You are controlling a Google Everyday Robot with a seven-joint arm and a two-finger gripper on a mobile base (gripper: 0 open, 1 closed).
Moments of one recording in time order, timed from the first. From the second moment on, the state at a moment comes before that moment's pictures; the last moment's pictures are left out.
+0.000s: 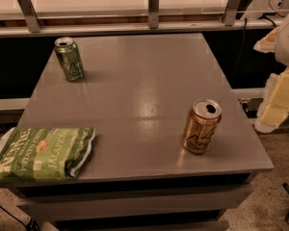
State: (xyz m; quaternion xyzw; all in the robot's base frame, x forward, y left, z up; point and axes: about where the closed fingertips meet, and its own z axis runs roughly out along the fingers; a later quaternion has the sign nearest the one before) arm 0.438 -0.217 0.976 -0.60 0.78 -0.03 0.16
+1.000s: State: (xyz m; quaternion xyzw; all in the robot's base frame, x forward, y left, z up) arm 0.441 -0.177 0.939 -0.62 0.74 0.08 0.23
